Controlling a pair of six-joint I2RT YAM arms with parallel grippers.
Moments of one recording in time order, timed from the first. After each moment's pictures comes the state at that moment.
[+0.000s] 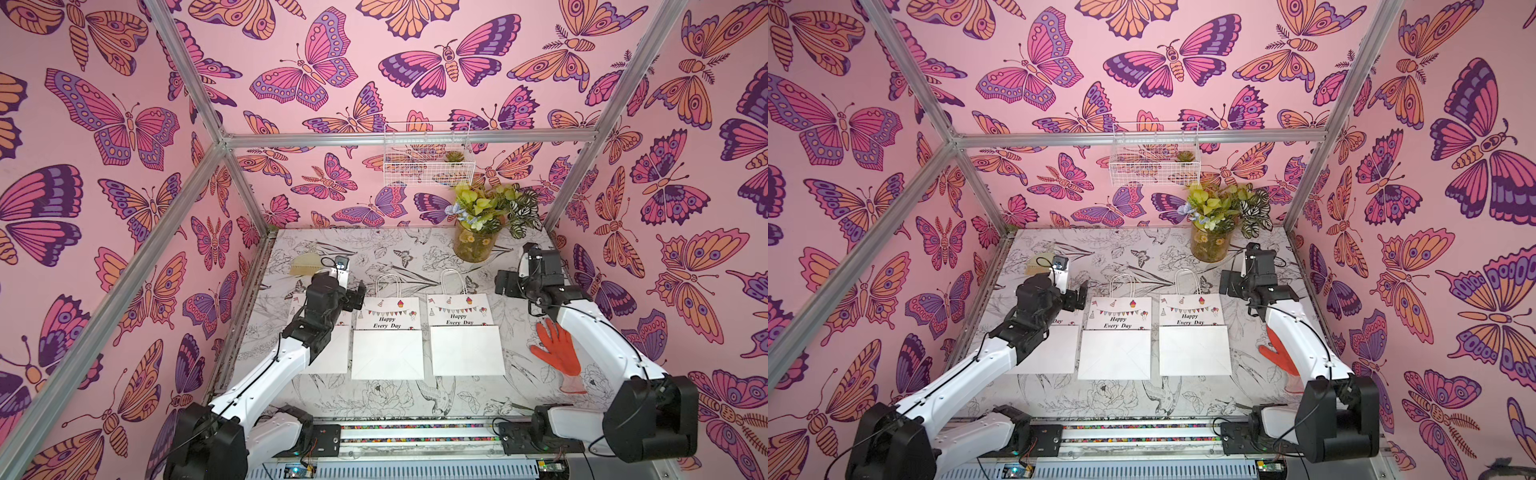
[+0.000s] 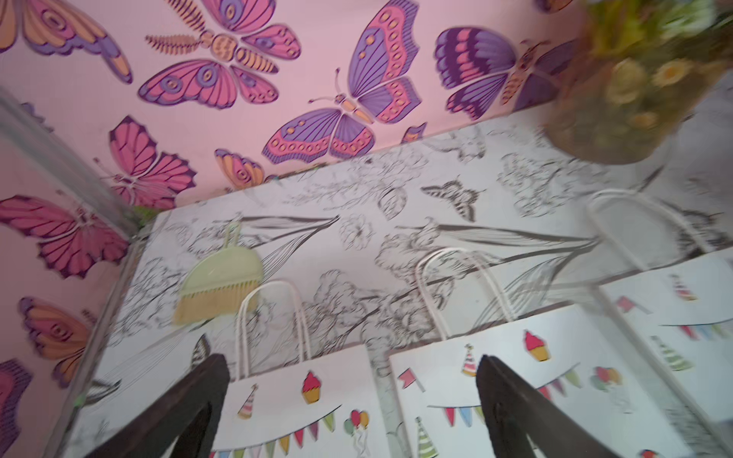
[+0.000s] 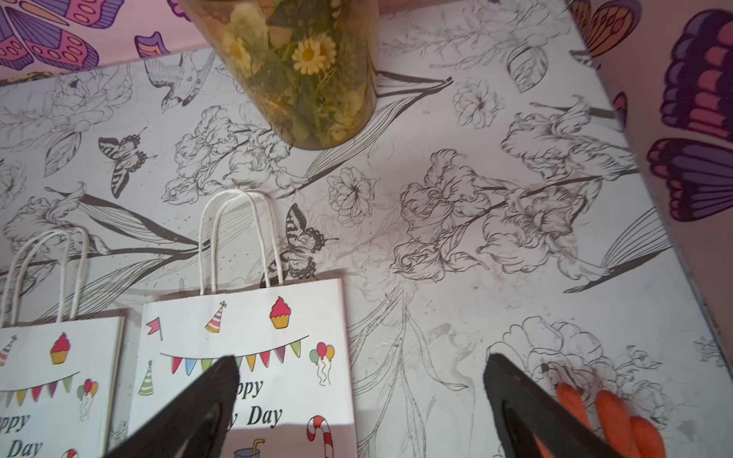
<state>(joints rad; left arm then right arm) -0.37 1.12 0.66 0.07 -0.23 0.09 0.09 1.29 0.95 -0.43 0.06 0.21</state>
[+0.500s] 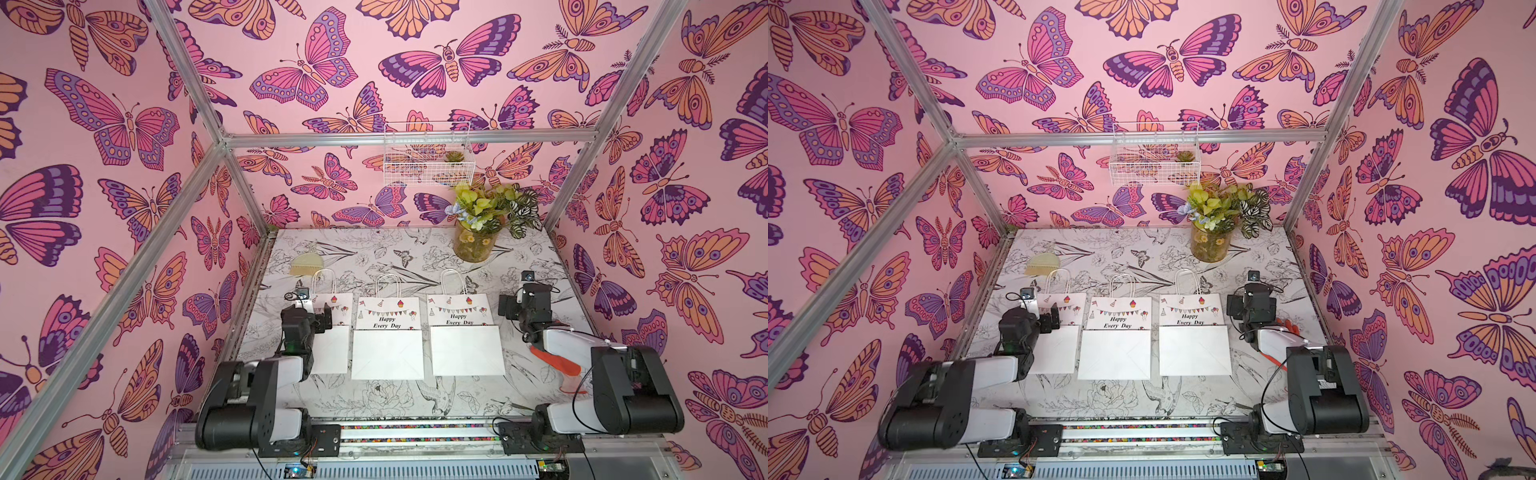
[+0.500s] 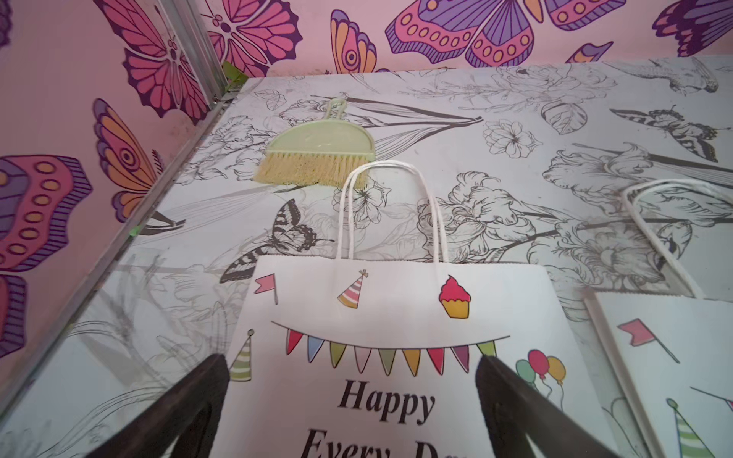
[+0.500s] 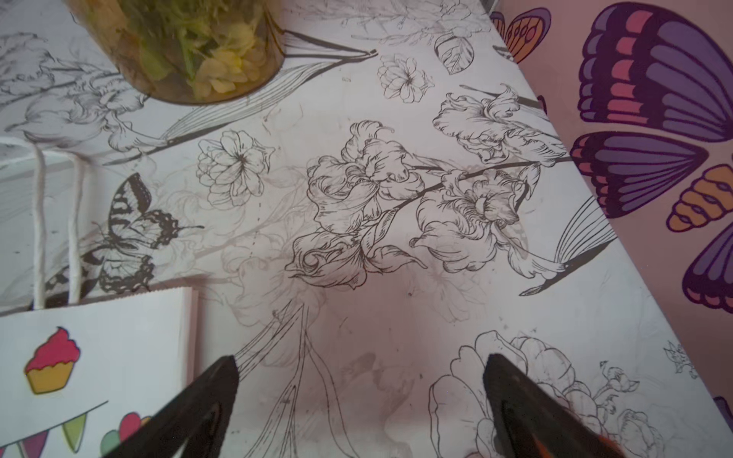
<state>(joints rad) 0.00 1.42 0.25 0.77 -0.08 0.04 0.03 1.41 0.51 0.27 0.23 0.04</state>
